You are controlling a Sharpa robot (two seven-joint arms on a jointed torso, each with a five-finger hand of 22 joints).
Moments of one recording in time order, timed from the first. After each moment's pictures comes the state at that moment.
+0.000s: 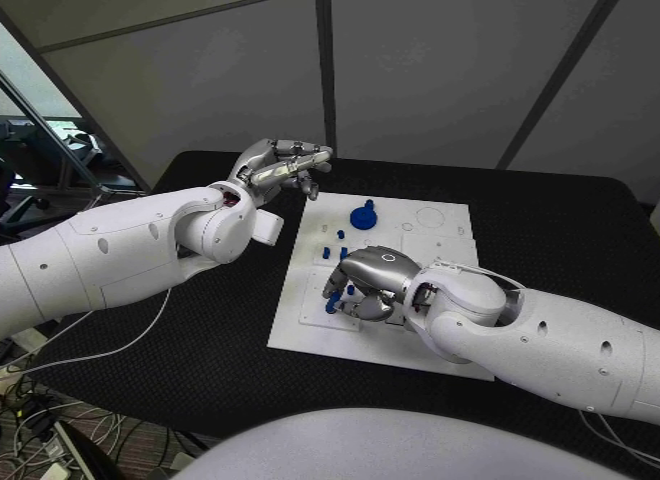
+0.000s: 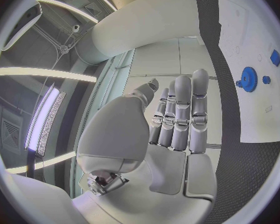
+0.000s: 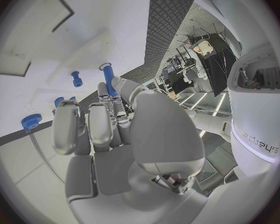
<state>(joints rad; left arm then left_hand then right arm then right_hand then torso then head) 1.06 -0.87 0.09 1.46 -0.12 -0.23 0.40 1.34 -0.09 0.33 0.03 0.11 1.01 0.18 0.14 0.07 1.09 0.11 0.30 0.17 1.20 0.02 0.99 0.43 0.19 1.21 0.12 0.52 1.03 0.99 -0.57 -0.02 1.60 -1.70 -0.21 -0.07 1.41 -0.08 0.50 -0.05 0.19 1.10 0.15 0.09 0.08 1.19 0.09 0.16 0.07 1.46 0.00 1.29 1.03 0.08 1.43 0.09 1.36 1.29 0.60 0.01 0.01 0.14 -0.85</state>
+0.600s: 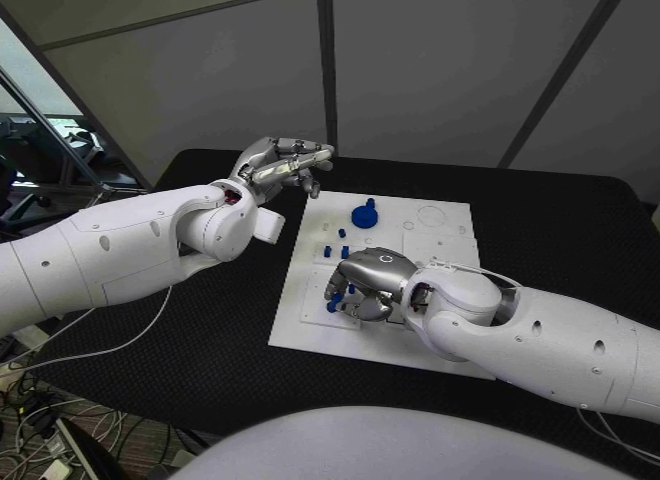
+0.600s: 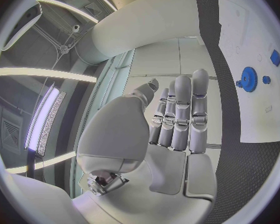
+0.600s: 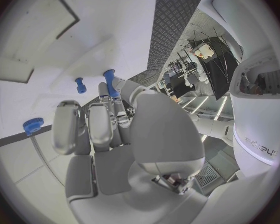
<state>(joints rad) 1.06 -0.87 0.09 1.45 -0.12 -0.23 0.40 1.34 -0.09 0.33 0.03 0.11 1.01 0.18 0.14 0.07 1.09 0.11 0.30 0.17 1.20 0.02 0.99 0.43 0.19 1.21 0.12 0.52 1.03 0.99 -0.55 -0.04 1.58 -1.72 -0.18 -0.08 1.40 -0.08 0.50 -0.05 0.19 1.10 0.15 0.09 0.08 1.19 0.08 0.15 0.07 1.46 0.00 1.29 1.02 0.08 1.43 0.09 1.36 1.29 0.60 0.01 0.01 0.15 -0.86</state>
